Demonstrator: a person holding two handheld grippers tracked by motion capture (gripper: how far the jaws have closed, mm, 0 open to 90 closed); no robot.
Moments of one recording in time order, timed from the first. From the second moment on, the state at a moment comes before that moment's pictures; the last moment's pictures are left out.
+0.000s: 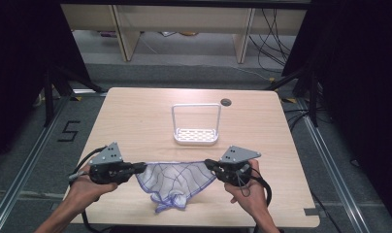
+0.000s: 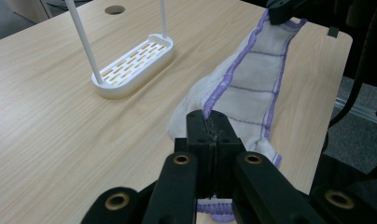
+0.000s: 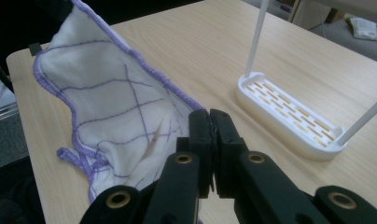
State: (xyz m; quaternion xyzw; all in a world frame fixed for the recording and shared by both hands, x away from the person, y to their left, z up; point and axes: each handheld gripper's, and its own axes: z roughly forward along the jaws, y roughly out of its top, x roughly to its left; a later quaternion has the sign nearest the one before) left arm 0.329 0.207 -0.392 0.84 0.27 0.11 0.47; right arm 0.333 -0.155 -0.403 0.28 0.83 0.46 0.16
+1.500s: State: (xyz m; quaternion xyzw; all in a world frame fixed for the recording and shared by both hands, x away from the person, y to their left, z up) left arm 0.445 0.159 -0.467 0.88 0.30 0.08 0.37; right arm 0.439 -0.156 -0.451 0.35 0.87 0.32 0.14
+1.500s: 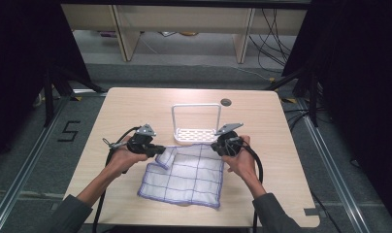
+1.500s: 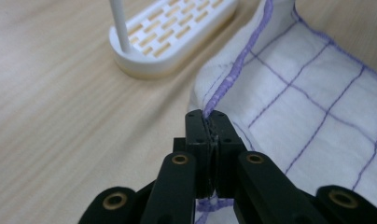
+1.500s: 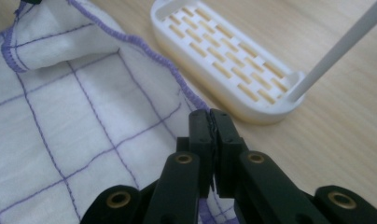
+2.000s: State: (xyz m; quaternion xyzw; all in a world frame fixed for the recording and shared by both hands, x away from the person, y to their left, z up) left arm 0.447 0.163 -0.484 0.88 0.31 0.08 0.36; right arm 0.433 -0.149 -0.473 0.35 0.88 0.30 0.13
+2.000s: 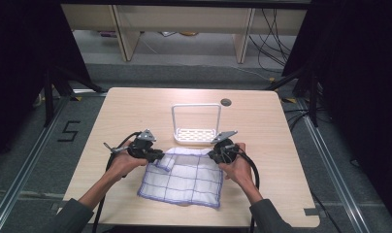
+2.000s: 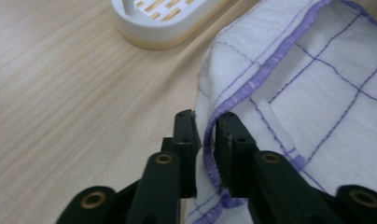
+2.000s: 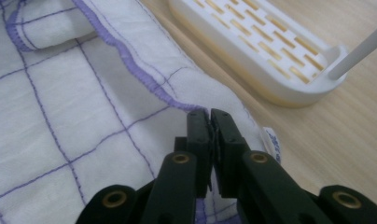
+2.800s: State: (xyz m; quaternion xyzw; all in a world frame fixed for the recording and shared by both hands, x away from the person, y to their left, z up) left arm 0.331 0.216 -0.489 0.83 0.36 0.07 0.41; right arm 0.303 -0.174 -0.464 0.36 0.86 0.36 0.11
